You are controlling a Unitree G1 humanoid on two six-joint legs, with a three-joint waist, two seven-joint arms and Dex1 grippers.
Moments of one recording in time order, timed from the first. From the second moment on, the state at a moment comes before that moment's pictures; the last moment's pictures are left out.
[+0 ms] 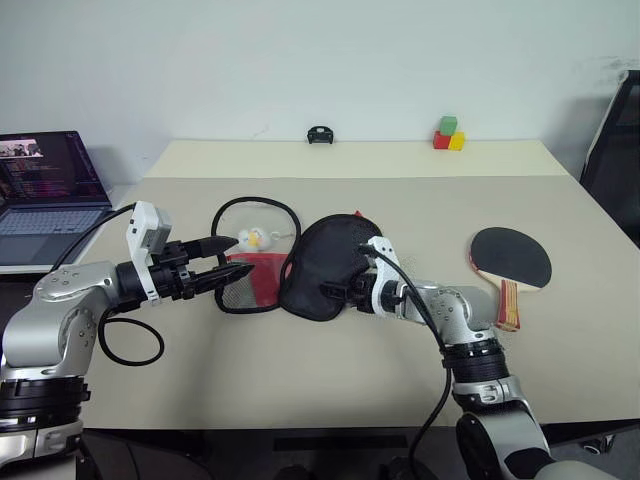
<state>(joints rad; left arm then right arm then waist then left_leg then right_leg) -0.40 0.84 0.27 0.02 -0.59 0.53 -1.14 -0.71 0.00 -0.01 0.14 0.46 1.11 0.28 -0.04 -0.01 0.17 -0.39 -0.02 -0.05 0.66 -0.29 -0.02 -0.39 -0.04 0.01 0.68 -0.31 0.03</state>
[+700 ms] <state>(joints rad) -0.36 0.84 0.18 -0.04 -0.57 0.53 -1.13 -0.65 -0.05 -0.03 0.07 0.47 1.19 0.28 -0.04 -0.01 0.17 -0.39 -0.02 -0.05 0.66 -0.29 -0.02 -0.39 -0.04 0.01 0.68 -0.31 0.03</state>
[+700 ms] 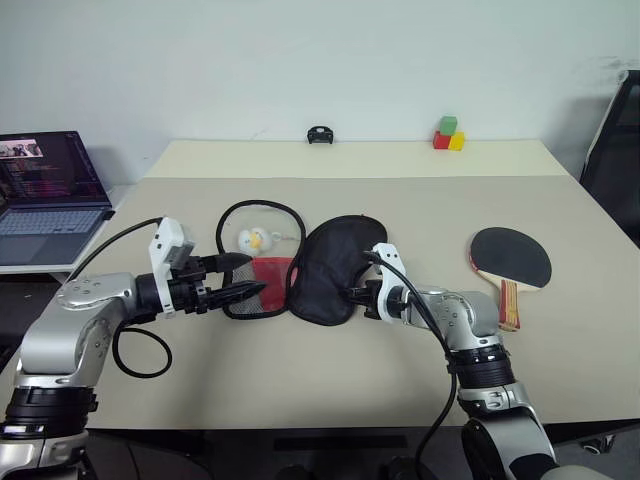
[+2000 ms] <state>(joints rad) -0.55 0.64 -0.10 -0.05 -0.51 0.53 -1.19 -0.51 -0.47 -0.17 -0.21 0.61 1.52 0.42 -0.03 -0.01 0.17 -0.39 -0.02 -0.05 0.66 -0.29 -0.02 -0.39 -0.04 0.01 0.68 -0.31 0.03</state>
